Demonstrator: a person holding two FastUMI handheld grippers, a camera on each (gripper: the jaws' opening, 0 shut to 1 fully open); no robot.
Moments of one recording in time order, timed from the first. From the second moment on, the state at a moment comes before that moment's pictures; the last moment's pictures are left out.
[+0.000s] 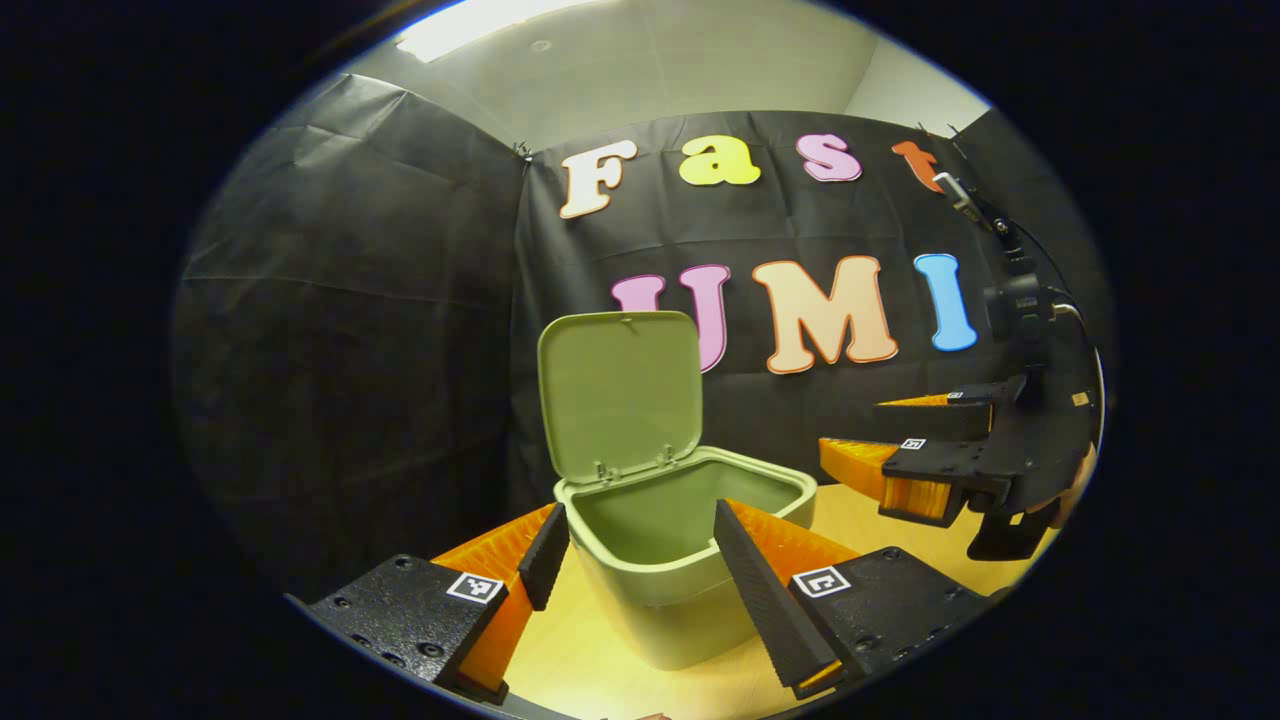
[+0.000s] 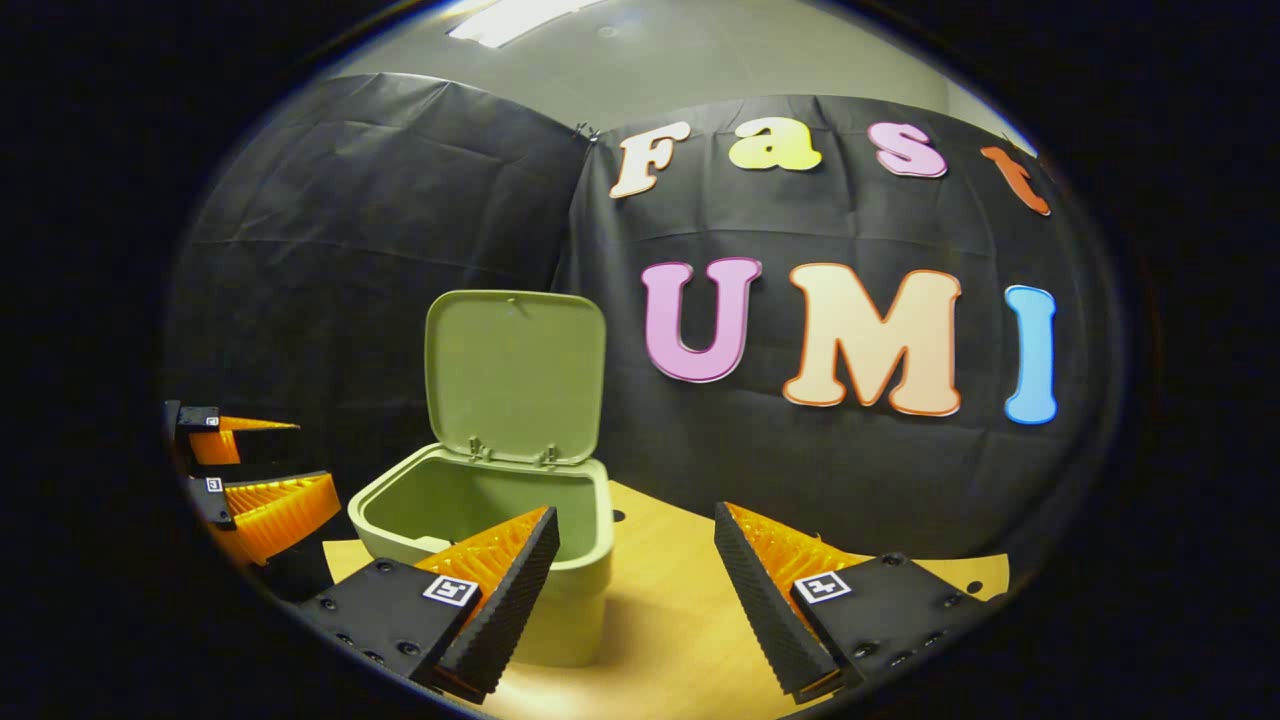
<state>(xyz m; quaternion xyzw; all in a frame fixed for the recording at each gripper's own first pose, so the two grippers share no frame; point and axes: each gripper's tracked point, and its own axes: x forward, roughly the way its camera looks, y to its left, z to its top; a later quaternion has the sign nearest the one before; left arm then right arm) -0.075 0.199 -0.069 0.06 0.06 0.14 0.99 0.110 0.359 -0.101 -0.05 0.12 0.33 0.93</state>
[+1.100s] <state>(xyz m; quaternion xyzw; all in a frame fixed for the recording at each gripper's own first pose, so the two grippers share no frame) -0.021 -0.020 -0.148 0.01 0.12 -0.08 0.99 0.085 0.011 -0.120 -0.05 0.17 0.08 0.98</state>
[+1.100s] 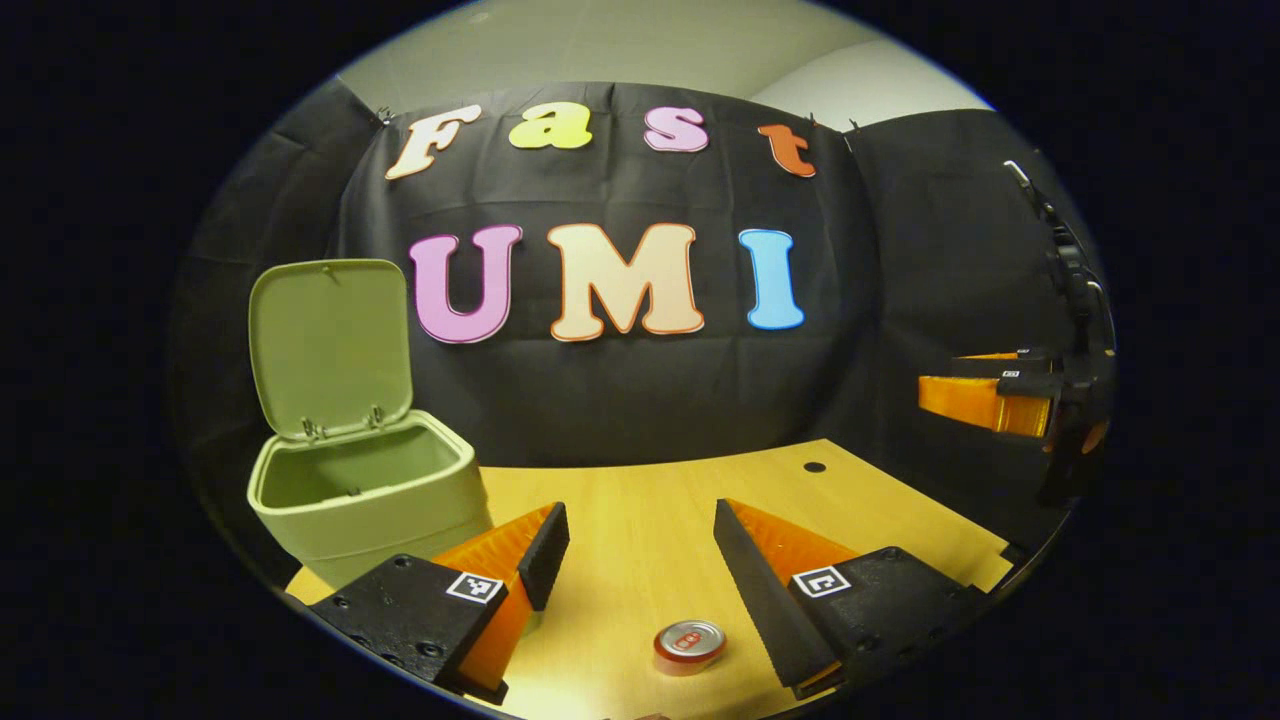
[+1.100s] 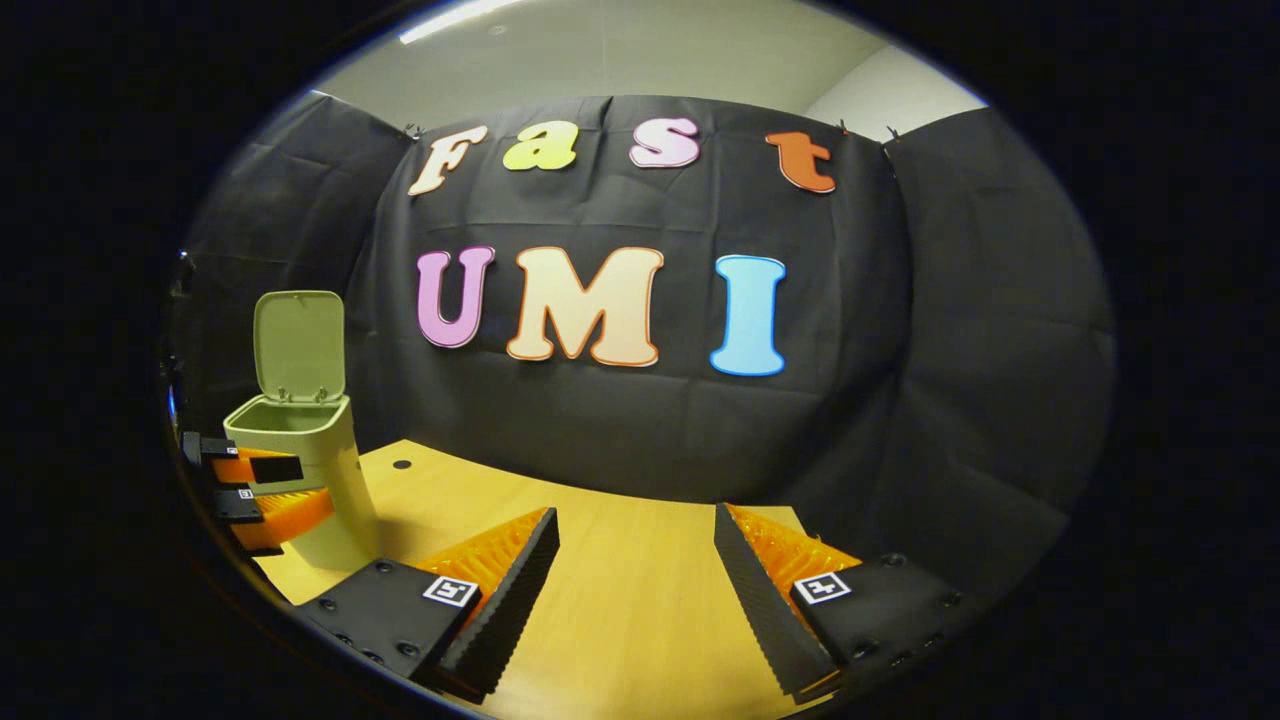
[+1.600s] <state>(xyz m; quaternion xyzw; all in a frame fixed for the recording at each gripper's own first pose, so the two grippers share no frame) -0.031 -0.044 -0.244 0.01 0.21 -0.08 0.98 0.050 -0.067 -0.142 -0.06 0.22 0.02 0.97</state>
